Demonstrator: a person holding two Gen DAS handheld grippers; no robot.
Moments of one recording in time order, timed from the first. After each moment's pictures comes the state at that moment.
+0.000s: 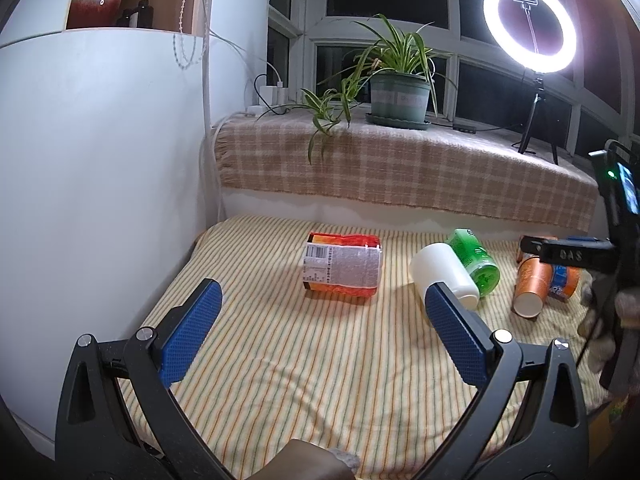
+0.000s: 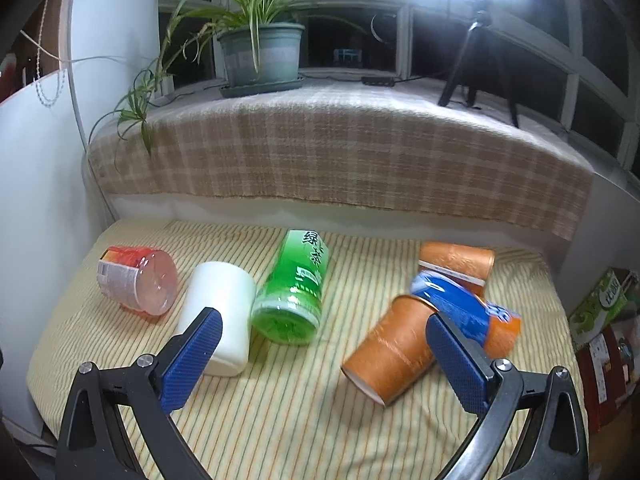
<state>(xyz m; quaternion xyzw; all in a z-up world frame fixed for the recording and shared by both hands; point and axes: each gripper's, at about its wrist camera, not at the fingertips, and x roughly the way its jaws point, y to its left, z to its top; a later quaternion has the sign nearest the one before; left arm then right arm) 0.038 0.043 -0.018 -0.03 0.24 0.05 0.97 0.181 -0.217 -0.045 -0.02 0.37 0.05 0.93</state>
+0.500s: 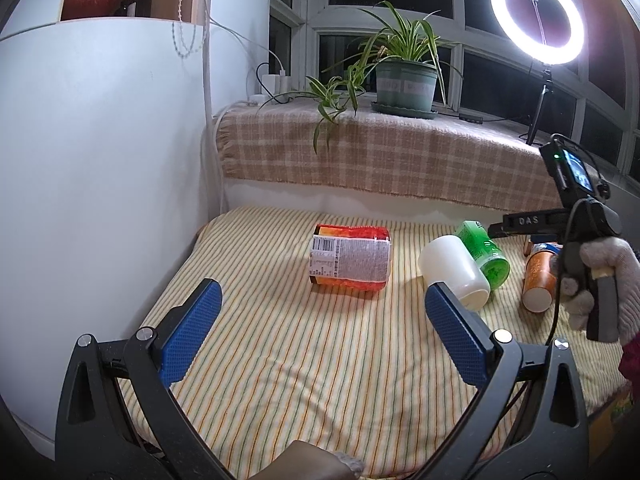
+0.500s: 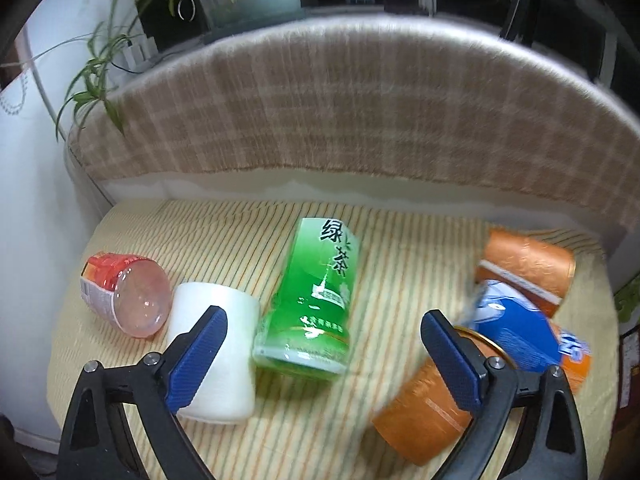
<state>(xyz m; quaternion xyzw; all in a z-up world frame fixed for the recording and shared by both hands) 0.050 0.050 -0.024 -0.03 0.26 0.05 0.96 0.272 -0.211 -0.085 0.03 0.48 0.09 0.87</state>
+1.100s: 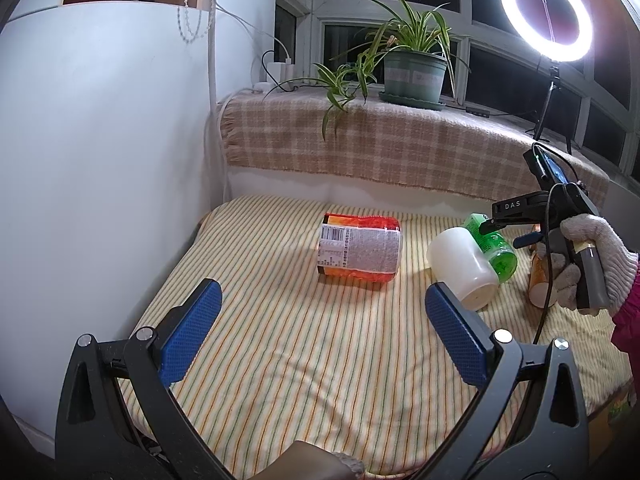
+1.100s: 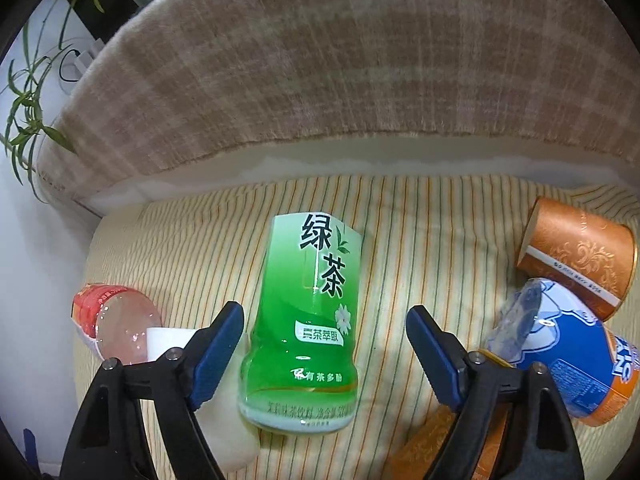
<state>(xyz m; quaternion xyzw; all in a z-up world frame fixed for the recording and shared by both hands) 0.054 0.060 -0.031 -0.04 0.28 0.06 0.96 0.323 -0.215 -0.123 0.09 0.56 0.09 0.82</state>
